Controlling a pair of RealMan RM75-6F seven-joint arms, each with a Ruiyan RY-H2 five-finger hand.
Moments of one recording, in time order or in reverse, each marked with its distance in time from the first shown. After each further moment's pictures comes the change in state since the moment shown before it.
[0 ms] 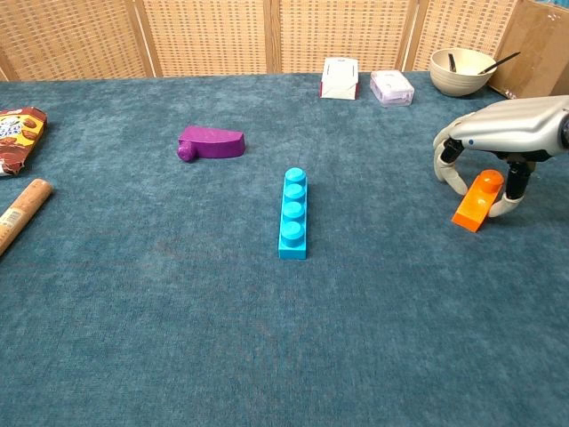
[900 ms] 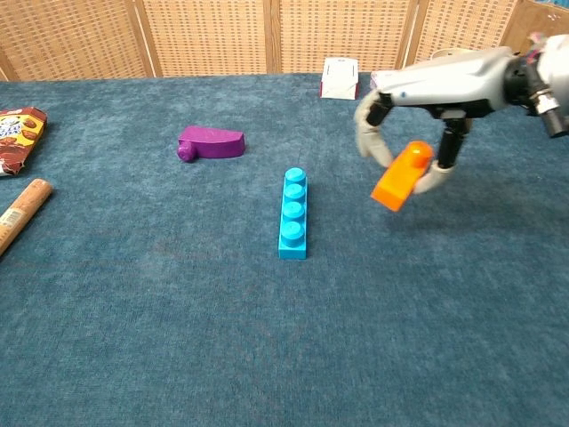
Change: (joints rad) left arm -0.012 0.004 -0.003 -0.024 0.001 -0.021 0.042; right arm 0.121 0.071 0.060 -0.195 -0.109 0.004 0.195
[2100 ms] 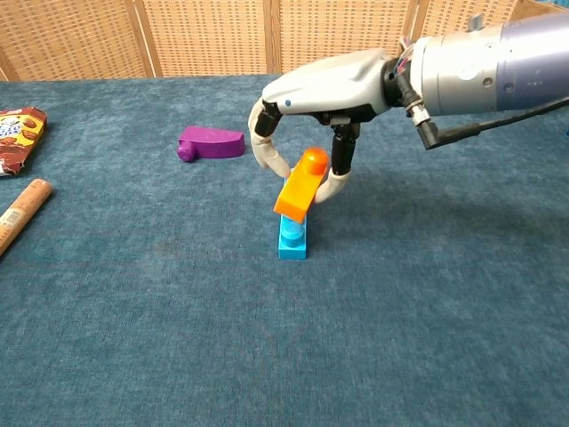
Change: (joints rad) left arm 0.000 0.003 -0.007 0.000 -0.054 -0.026 0.020; right arm 0.196 -0.153 0.001 0.107 -0.106 -0.006 0.097
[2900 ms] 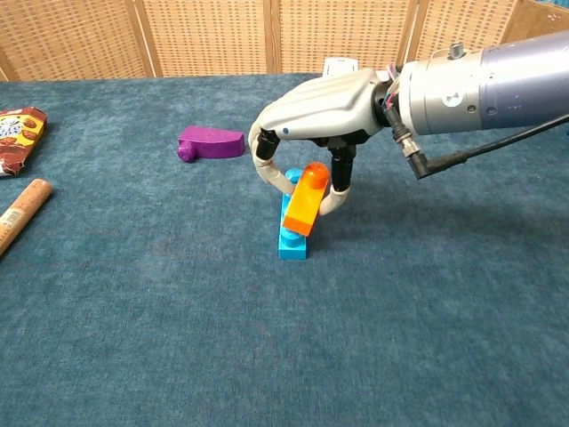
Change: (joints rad) left arm 0.003 -0.001 0.001 0.011 -0.004 0.001 -0.011; right arm 0.033 -0.051 -0.048 0.066 -0.010 0.007 -0.068
